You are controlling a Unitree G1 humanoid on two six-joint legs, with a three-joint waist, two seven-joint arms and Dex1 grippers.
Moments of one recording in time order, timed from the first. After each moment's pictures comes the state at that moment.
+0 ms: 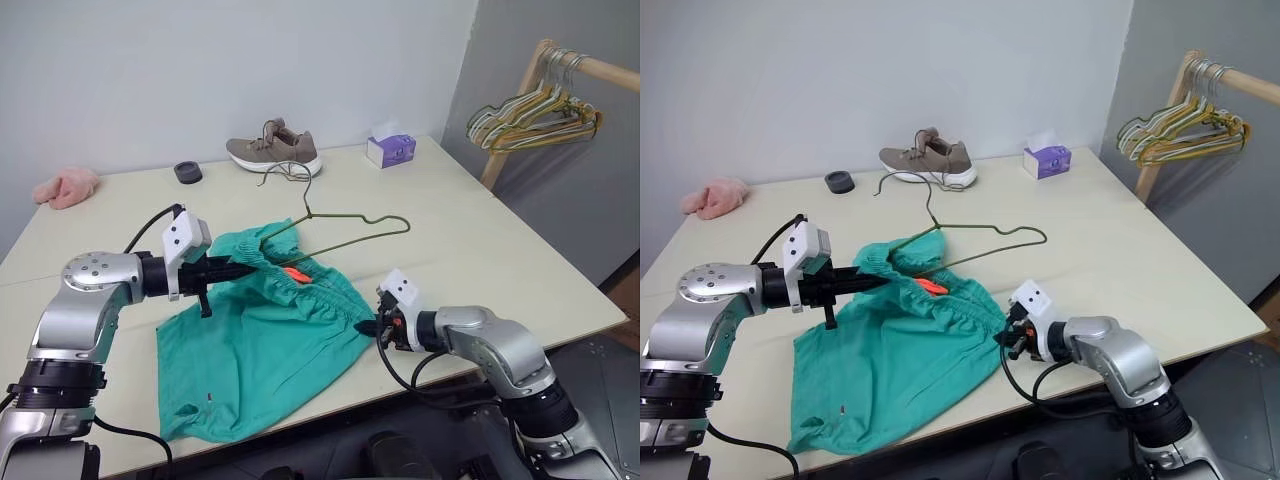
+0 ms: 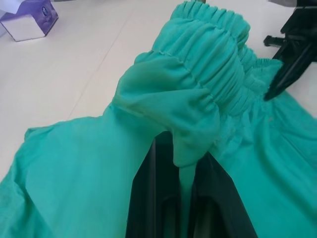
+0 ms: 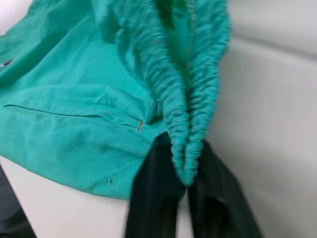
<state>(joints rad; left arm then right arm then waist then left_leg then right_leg) -0.34 0.84 0.09 0.05 -0.41 0.35 -1.21 -0.33 -0.41 0.28 -0.29 0.32 1.01 0.67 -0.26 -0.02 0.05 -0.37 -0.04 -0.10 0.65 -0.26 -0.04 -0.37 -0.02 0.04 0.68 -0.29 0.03</state>
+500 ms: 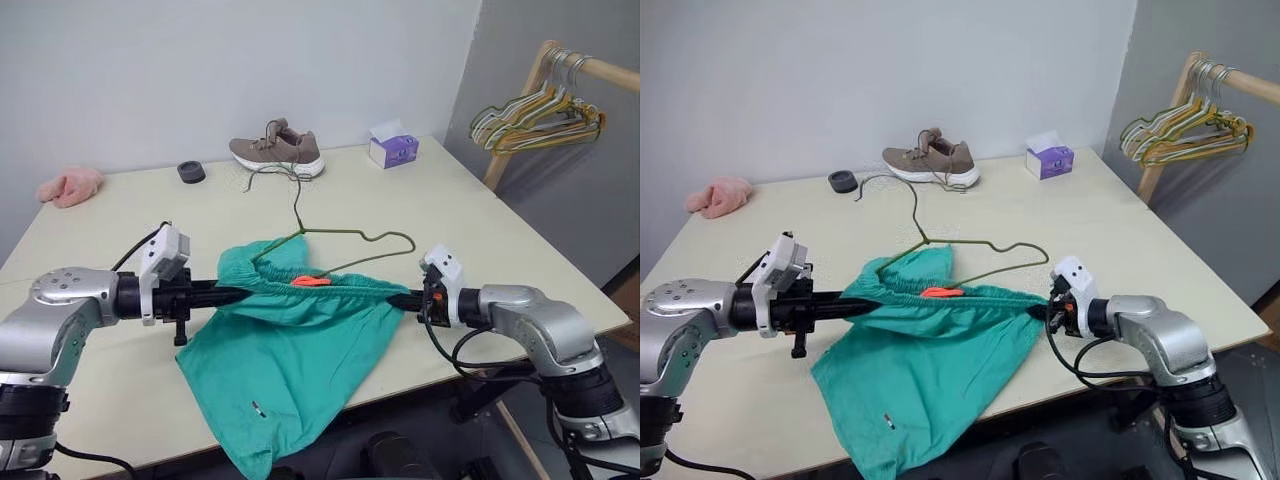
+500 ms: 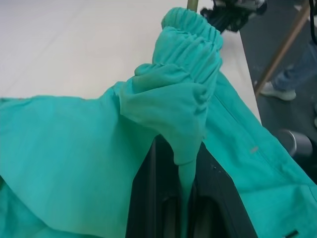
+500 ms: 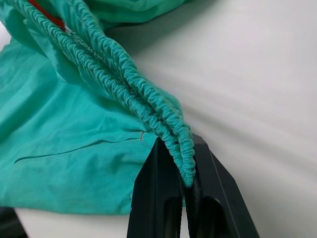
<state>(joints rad) -0.20 0.98 0.16 -0.09 -0.58 0.52 -1.33 -0.38 -0.59 0.14 -0.22 0.45 0.95 0.81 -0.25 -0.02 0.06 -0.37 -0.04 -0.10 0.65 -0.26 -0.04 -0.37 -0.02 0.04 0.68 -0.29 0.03</state>
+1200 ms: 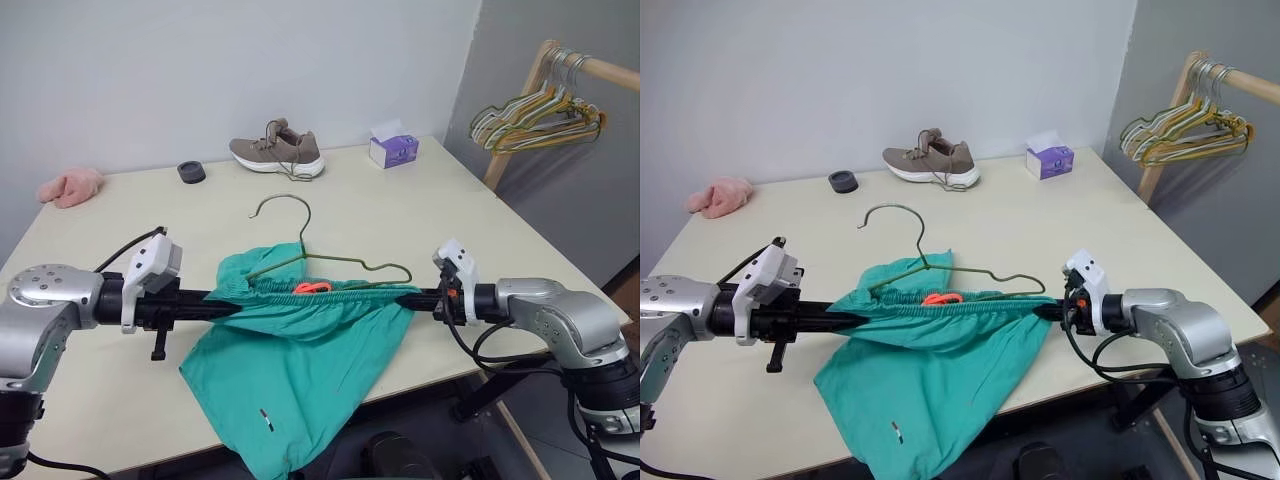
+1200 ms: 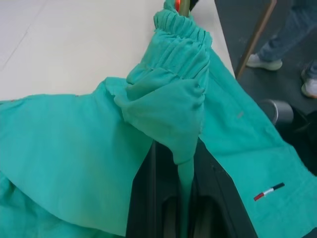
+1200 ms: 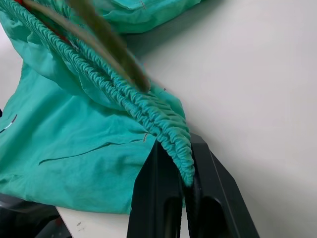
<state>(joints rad) -0.18 1.05 0.16 -0.09 -0.59 0.46 -1.40 -0.41 -0.66 0.12 -0.20 0.54 1.02 0.84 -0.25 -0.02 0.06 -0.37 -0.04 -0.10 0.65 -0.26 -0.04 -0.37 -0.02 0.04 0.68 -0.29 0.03</state>
